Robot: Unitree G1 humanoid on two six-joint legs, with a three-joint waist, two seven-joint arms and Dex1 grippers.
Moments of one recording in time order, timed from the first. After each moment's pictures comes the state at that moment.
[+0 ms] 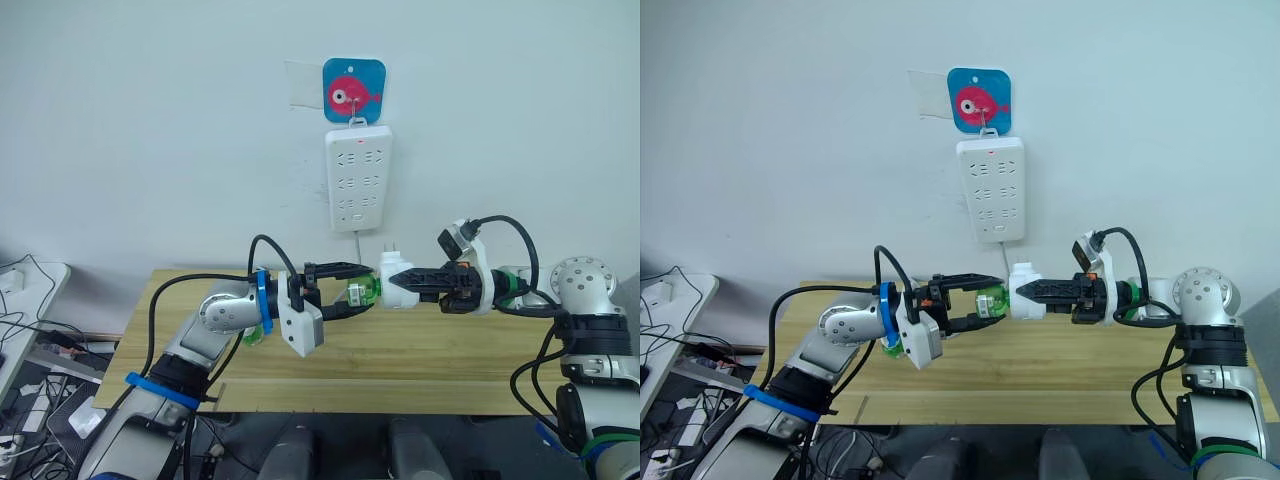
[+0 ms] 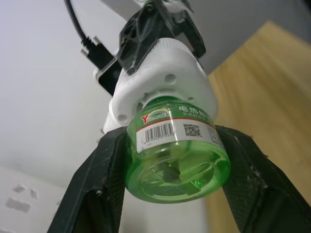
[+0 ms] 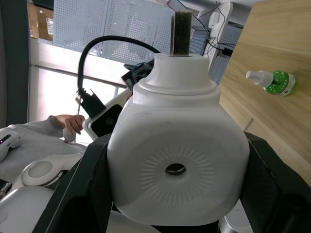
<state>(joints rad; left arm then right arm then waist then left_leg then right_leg) -0.39 0.53 -0.34 0.05 -0.15 -0.59 -0.90 -0.63 -0.54 -0.15 0.21 1.20 1.61 0.79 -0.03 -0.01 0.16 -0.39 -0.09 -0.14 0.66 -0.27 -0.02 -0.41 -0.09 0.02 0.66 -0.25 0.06</state>
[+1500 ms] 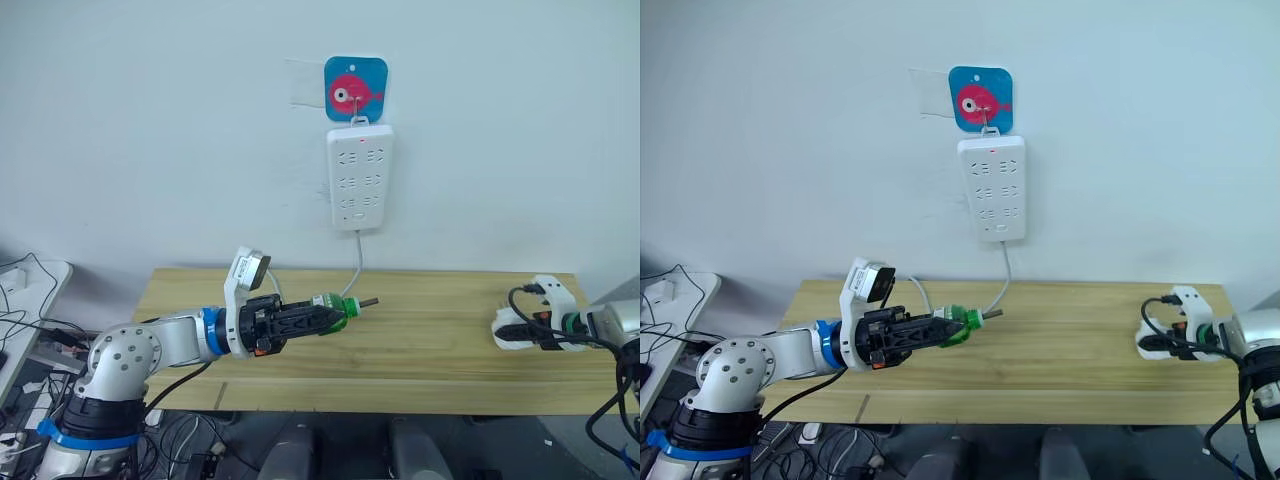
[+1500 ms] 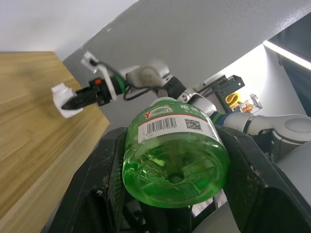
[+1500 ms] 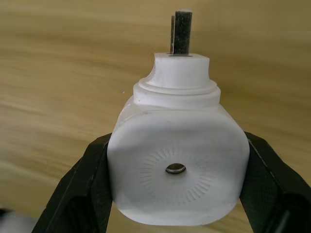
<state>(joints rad) -0.24 0.65 0.05 -0.28 -1.48 1.10 -0.69 -0.55 -0.87 0.24 0.80 0.29 0.80 0.83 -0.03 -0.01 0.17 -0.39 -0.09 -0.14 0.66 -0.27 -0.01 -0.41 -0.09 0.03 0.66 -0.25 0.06</state>
